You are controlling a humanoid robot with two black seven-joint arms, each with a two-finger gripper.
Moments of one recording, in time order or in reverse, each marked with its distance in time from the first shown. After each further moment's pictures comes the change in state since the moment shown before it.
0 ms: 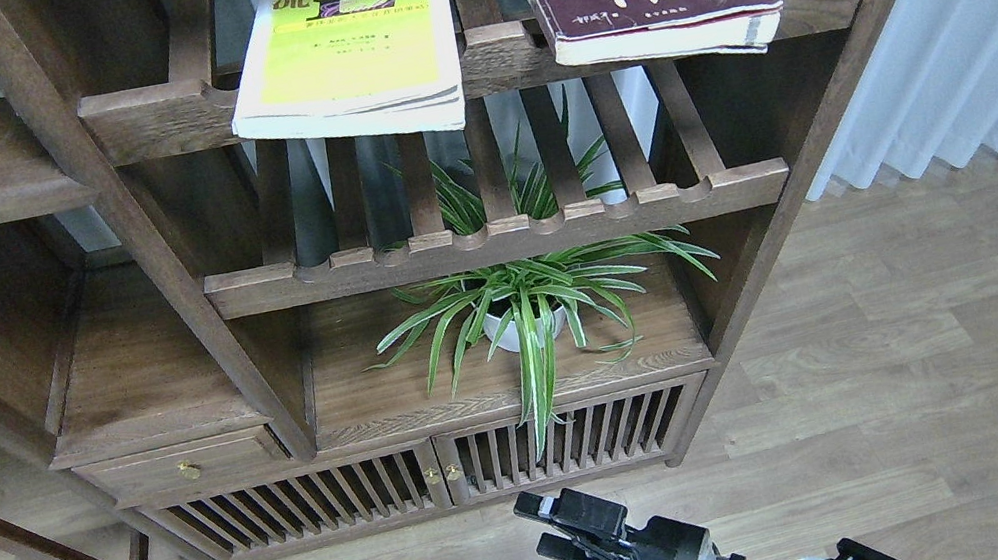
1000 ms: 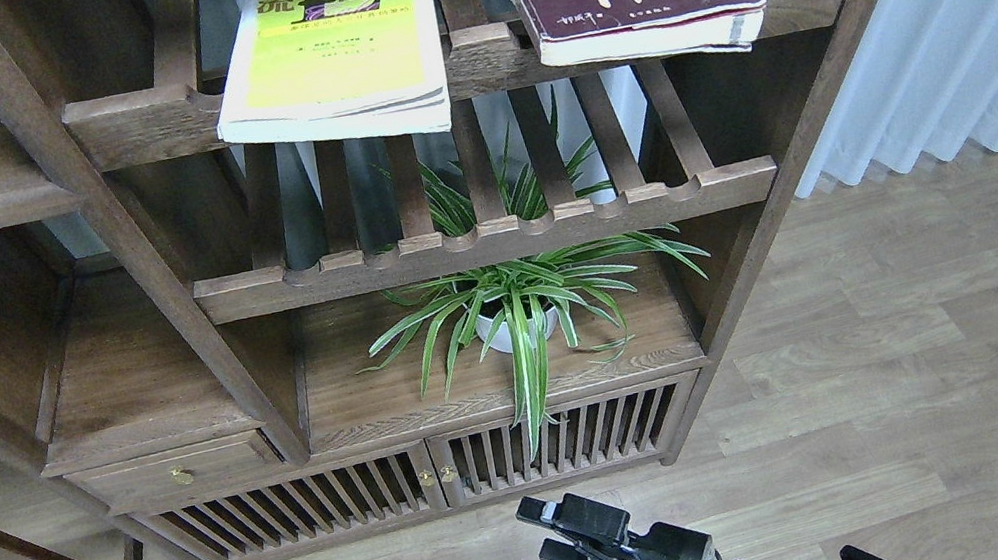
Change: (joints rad) left arm -0.179 -0.249 0.022 0.306 0.013 0.001 0.003; right arm -0.017 0.000 0.003 0.001 -0.002 0.000 0.000
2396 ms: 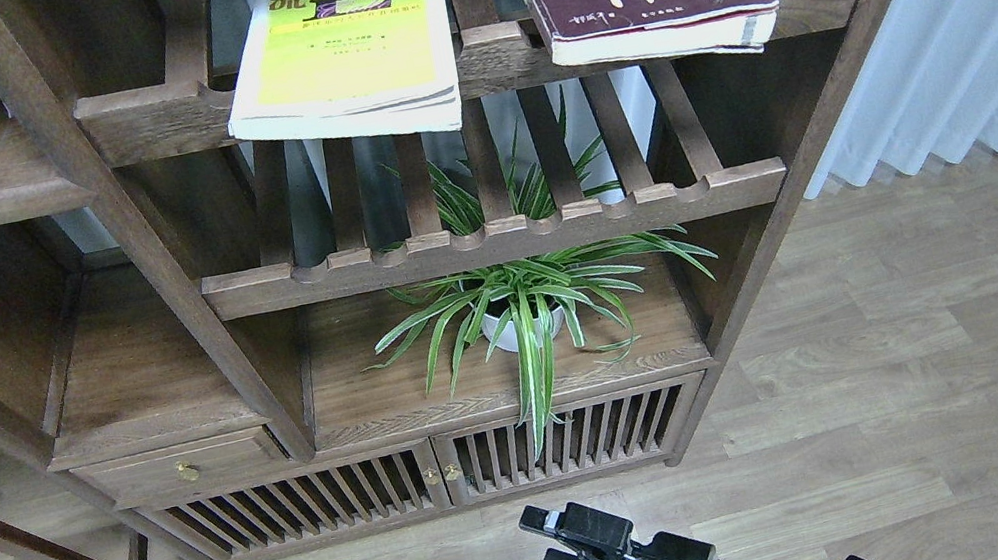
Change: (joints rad) left arm -0.113 0.013 -0.012 -0.257 0.152 -0.001 0.026; right arm -0.019 0.000 0.001 0.001 0.000 0.000 0.000
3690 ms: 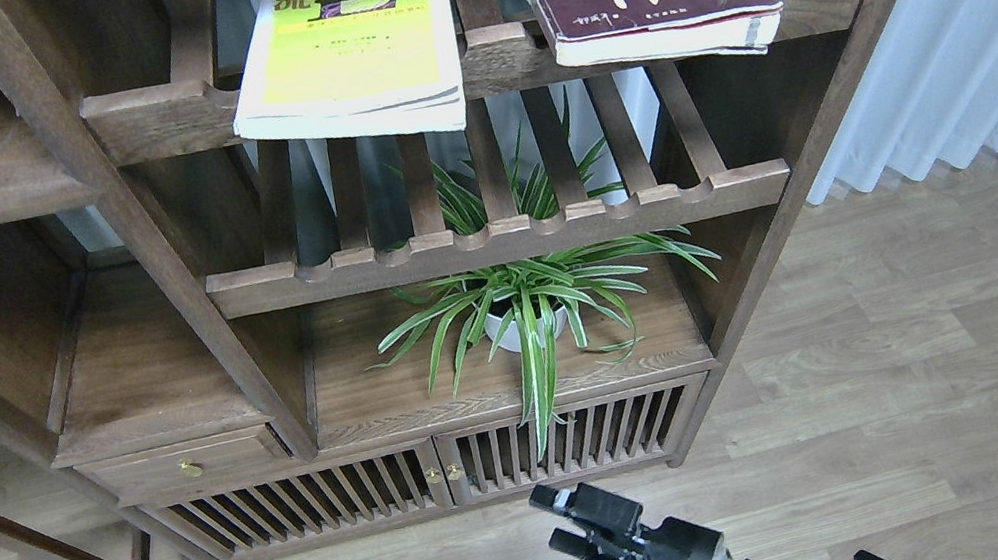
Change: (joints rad) left arm 0.390 0.398 0.684 -0.519 -0.017 0.000 -0.276; right arm -0.010 0.000 0.094 0.059 0.002 0.000 0.000
